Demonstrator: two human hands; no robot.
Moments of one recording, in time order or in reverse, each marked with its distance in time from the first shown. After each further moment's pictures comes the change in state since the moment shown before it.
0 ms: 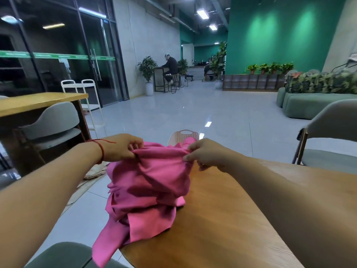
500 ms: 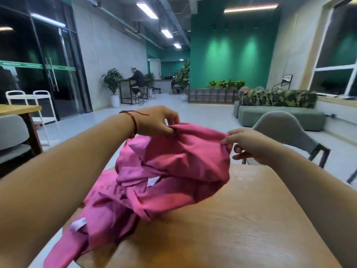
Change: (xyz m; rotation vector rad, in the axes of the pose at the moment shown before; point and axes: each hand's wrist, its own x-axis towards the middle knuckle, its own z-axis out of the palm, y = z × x) left_hand 0.027 0.258 -0.060 -0.037 0.160 0.496; right_hand -0.183 0.052 -0.181 0.168 0.369 0.158
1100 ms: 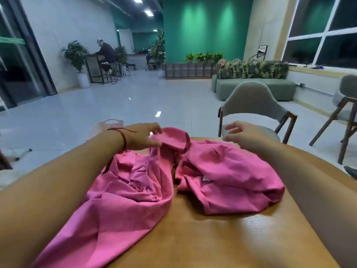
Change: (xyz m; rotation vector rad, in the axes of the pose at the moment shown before) left_hand 0.058 0.002 0.150 -0.002 -0.231 -0.179; right_hand -0.012 0.132 -0.065 -0.151 0.249 0.059
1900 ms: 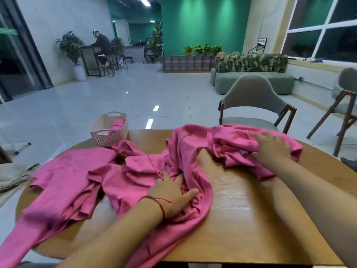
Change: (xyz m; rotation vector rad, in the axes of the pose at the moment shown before) left_hand -0.070 0.059 0.193 -0.014 -0.055 -0.211; right_hand -0.006 0.111 0.006 -0.909 0.216 0.106
